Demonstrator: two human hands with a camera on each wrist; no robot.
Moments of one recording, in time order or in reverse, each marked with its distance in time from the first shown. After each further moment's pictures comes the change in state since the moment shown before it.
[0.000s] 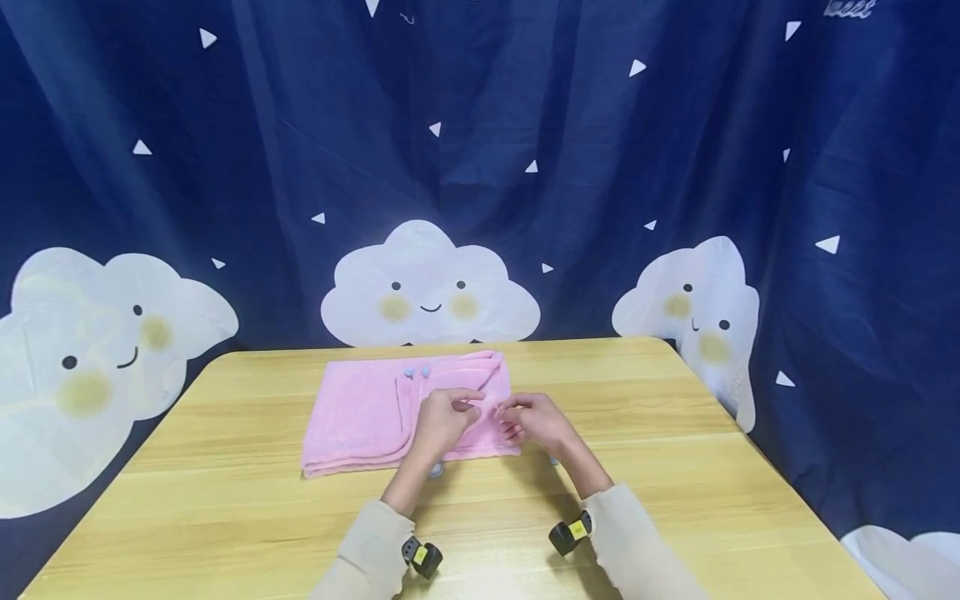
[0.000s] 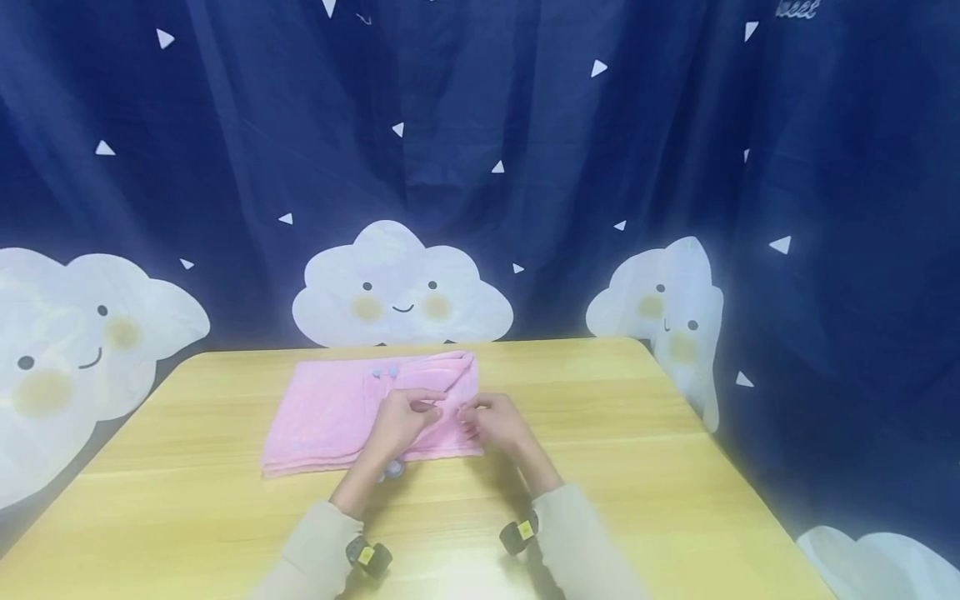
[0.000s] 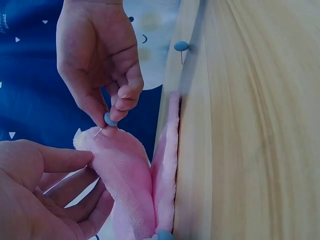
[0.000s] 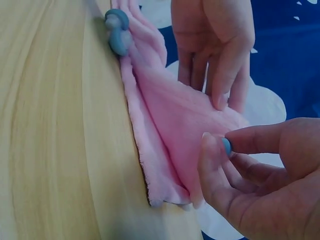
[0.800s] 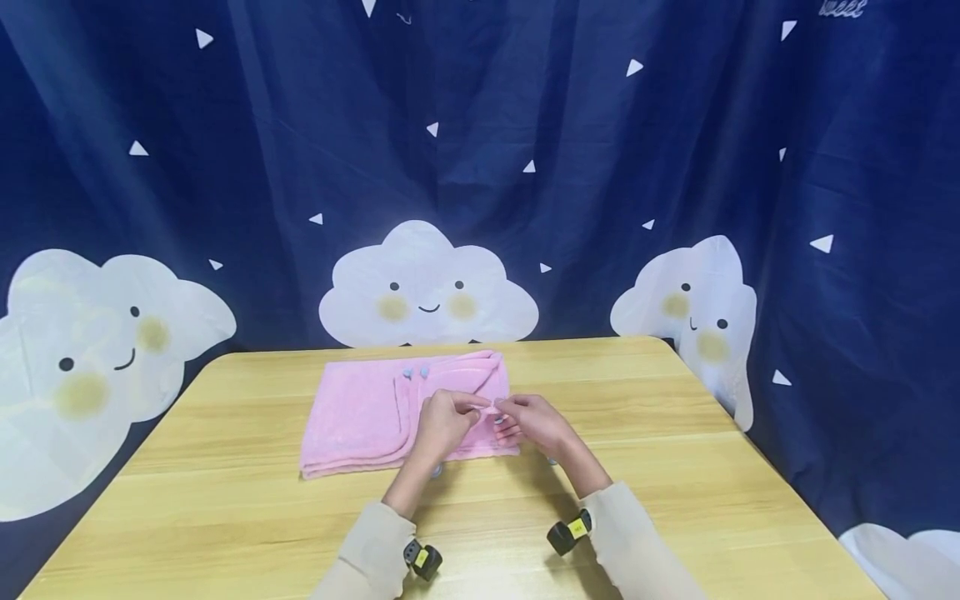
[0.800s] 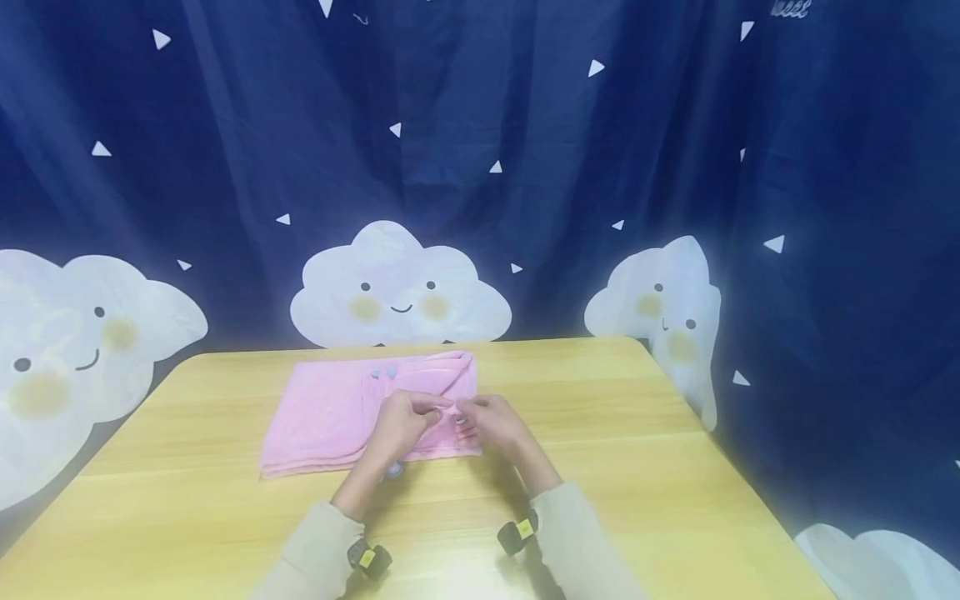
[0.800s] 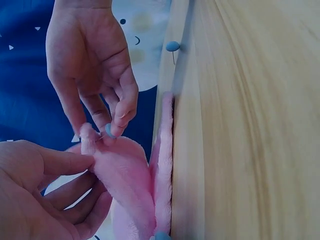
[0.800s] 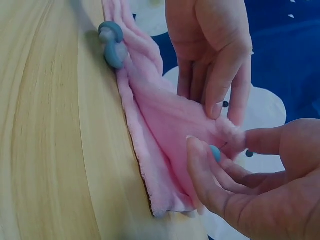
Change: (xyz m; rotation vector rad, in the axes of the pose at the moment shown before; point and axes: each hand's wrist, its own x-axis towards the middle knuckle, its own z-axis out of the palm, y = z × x) left_hand -0.001 0.002 0.003 0.071 -0.003 0.026; right_hand 0.000 -0.003 0.001 0.100 -0.064 0.071
